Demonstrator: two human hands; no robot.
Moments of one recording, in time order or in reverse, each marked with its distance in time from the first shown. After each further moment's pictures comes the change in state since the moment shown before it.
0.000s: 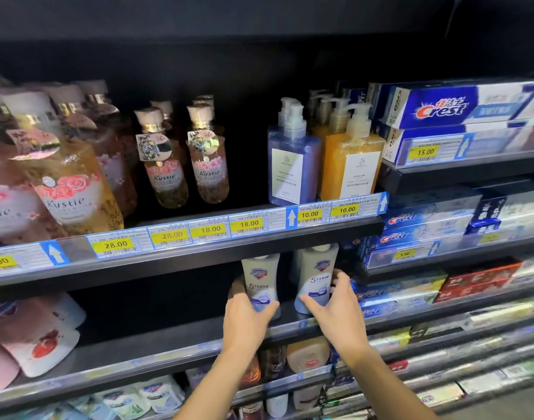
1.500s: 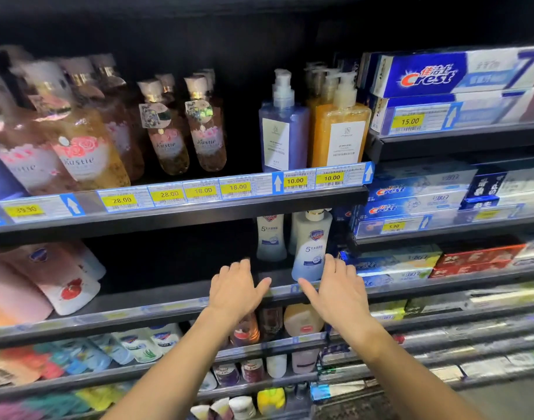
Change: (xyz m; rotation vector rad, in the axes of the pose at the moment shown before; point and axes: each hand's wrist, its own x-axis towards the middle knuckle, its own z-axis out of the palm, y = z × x) left_hand -0.018 -0.002 -0.013 0.735 -0.161 0.166; right_hand -0.026 -0.001 -0.032 -0.631 -0.104 -0.226
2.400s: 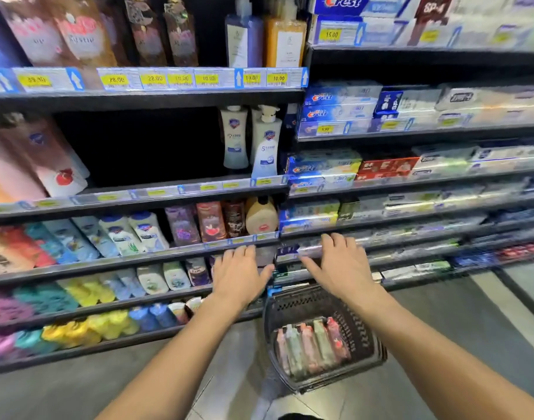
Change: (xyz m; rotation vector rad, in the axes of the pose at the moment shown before) left_hand -0.262 0.056 0.055 -0.017 -0.096 0.146; right_hand -0.241 0.091 -0.065 -0.256 -0.191 -0.016
